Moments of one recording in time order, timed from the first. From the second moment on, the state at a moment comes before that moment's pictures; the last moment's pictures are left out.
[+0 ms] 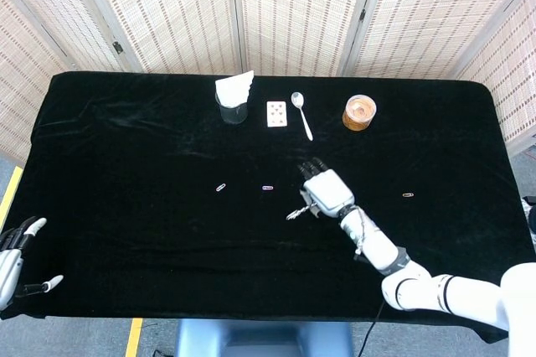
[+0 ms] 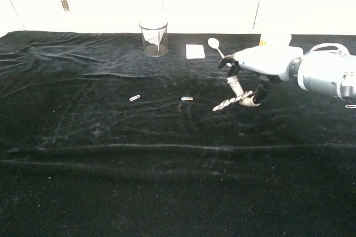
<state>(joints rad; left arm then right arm) -0.08 -1.09 0.00 -1.52 1.44 1.35 -0.21 0.83 -1.49 0.13 -1.46 -1.10 0.82 -0.42</state>
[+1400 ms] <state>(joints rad) -0.06 -1.07 -0.02 -1.49 1.41 1.36 -0.29 0.92 -1.68 0.11 -1.42 -1.15 0.83 -0.49</state>
